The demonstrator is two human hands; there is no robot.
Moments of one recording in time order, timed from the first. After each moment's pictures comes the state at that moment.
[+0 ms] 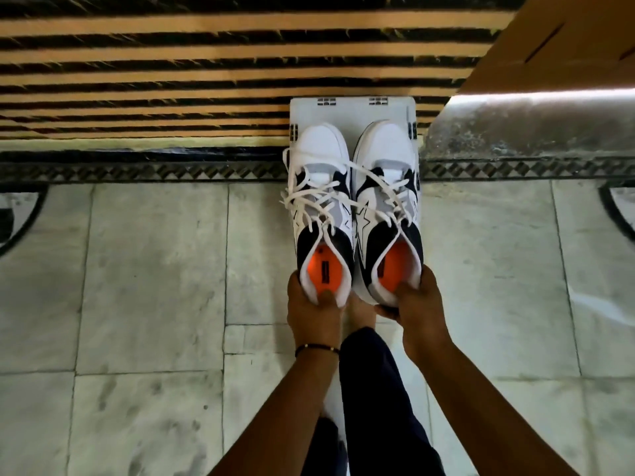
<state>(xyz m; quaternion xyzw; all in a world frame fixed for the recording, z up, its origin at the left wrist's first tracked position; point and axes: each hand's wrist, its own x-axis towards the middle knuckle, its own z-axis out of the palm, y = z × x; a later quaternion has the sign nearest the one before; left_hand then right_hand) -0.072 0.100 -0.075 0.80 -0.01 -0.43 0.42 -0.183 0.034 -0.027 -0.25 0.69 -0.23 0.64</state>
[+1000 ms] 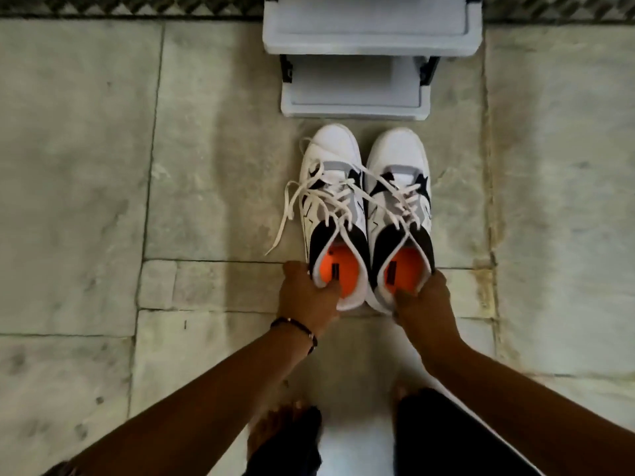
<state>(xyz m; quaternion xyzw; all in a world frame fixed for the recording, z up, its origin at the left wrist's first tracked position) -0.125 0.231 -0.401 0.78 -0.03 -0.53 0.32 -0.268 0.179 -0.400 -0.44 0.73 -0.04 0.52</state>
